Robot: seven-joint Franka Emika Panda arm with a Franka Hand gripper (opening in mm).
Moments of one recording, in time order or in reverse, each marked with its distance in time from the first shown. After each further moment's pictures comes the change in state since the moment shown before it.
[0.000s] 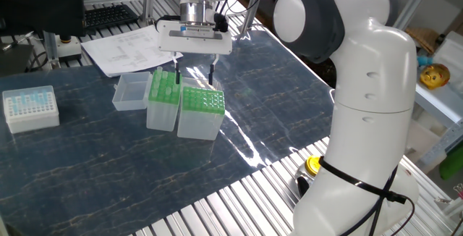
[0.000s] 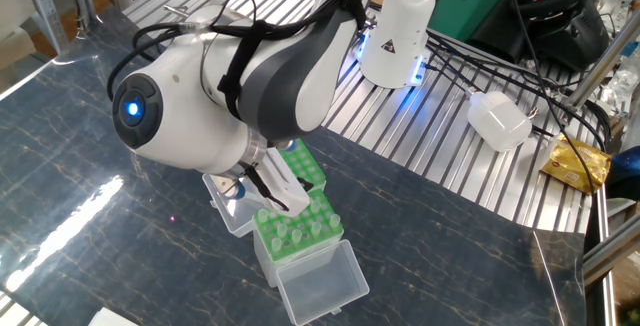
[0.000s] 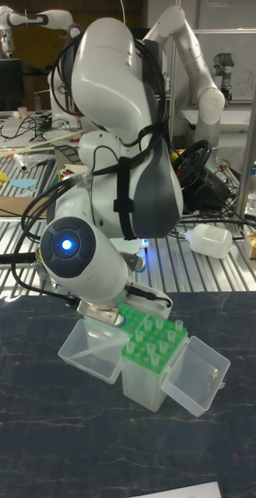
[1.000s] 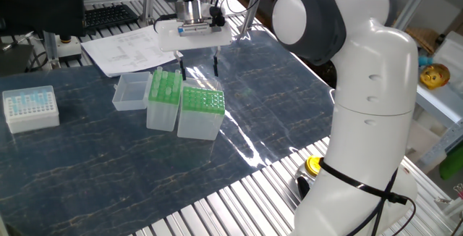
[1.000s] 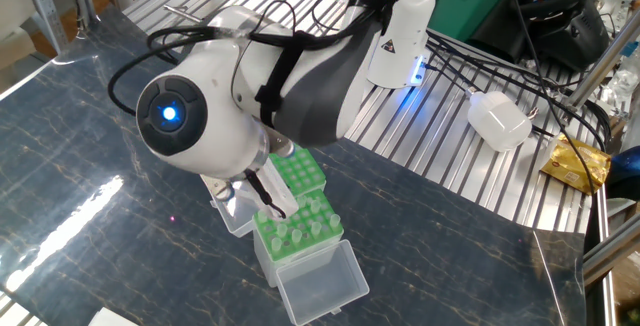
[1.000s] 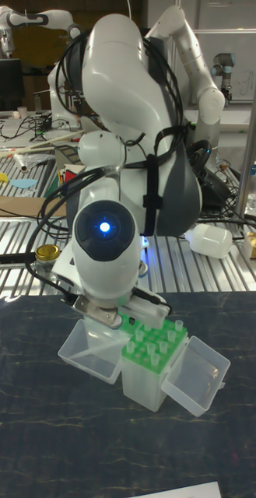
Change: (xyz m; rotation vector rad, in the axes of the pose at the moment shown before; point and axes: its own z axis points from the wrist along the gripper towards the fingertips) arm -0.019 -0.011 -0.016 0.169 -0.183 0.060
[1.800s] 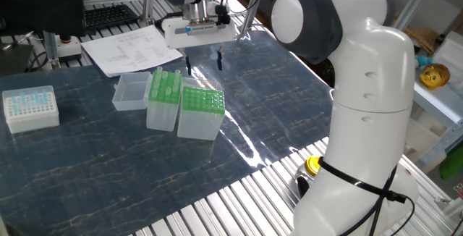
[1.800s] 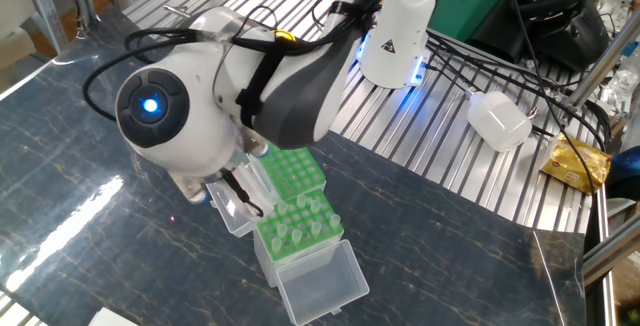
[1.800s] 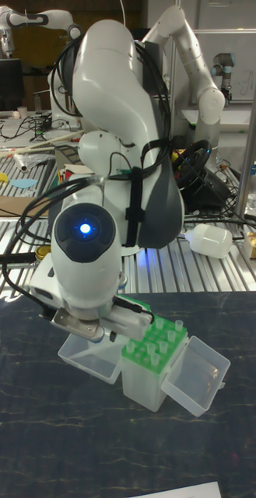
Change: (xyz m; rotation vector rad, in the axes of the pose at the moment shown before) arm -0.045 -0.019 -0.002 0.005 -0.116 -0.076
